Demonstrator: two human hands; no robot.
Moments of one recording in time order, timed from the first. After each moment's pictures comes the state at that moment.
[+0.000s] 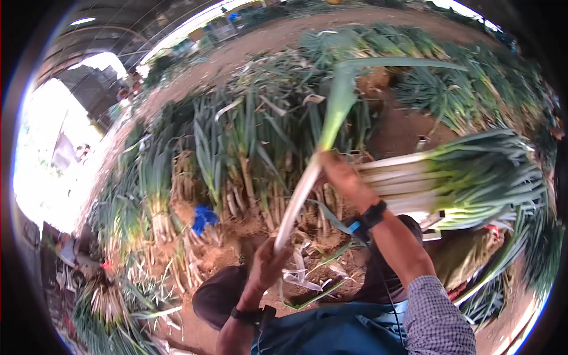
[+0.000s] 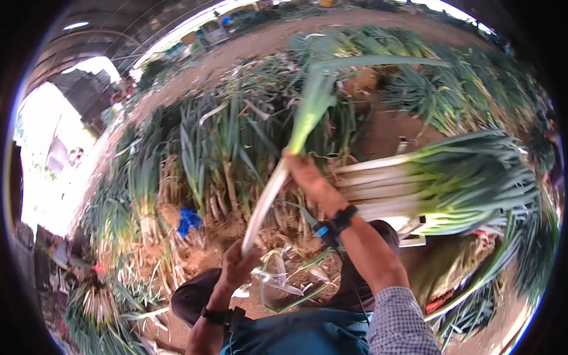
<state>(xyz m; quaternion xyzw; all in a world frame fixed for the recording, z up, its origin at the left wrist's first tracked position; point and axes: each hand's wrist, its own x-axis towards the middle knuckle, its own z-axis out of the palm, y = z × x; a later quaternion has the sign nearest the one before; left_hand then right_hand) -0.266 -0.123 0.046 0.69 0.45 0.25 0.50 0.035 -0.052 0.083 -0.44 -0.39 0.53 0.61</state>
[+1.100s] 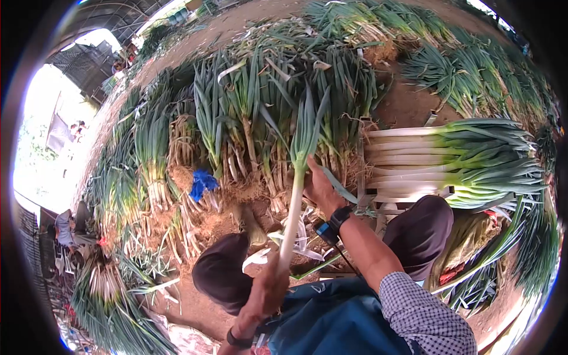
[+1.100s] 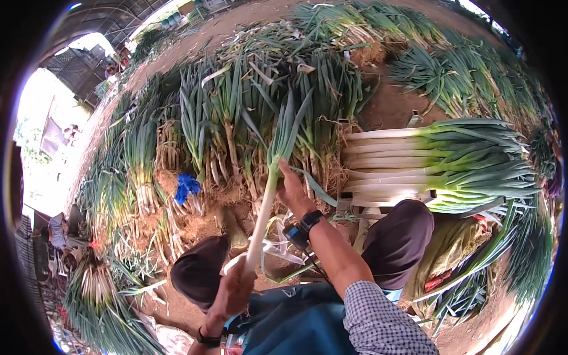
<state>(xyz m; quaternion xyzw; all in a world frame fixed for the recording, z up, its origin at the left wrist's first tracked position) -0.344 -0.236 0.077 0.74 0.46 0.18 0.46 -0.089 -0.052 -0.050 -0.22 0.03 0.69 0.69</state>
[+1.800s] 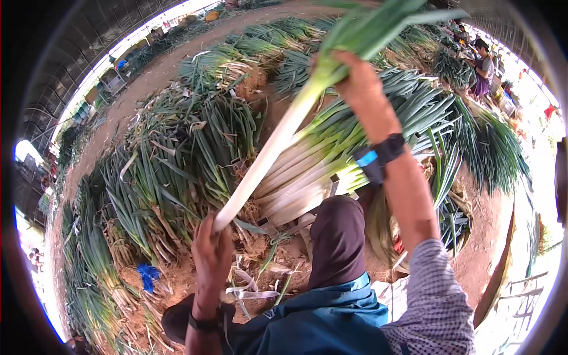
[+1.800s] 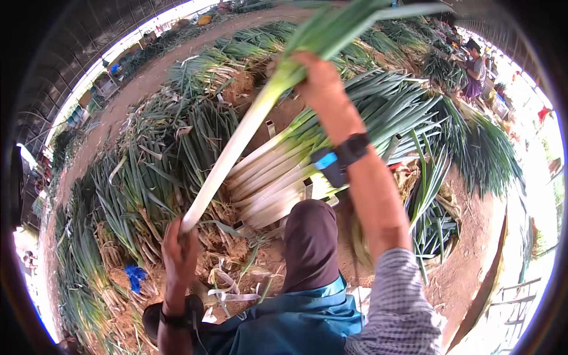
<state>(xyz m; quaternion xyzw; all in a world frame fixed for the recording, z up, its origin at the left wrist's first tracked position) -0.126 -0.160 0.143 0.85 0.26 0.33 0.32 0.275 -0.261 0.256 -0.32 -0.30 0.23 0.87</state>
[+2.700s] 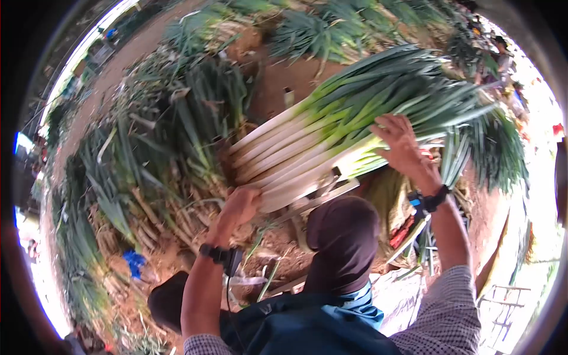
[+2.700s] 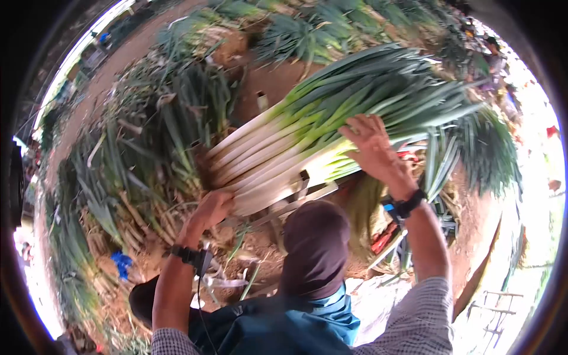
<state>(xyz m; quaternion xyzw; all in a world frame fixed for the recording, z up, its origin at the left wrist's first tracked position) 0.015 -0.080 -0.022 0.94 0.17 -0.06 0.29 0.319 -0.398 0.076 -0.81 -0.56 -0.17 0.07</state>
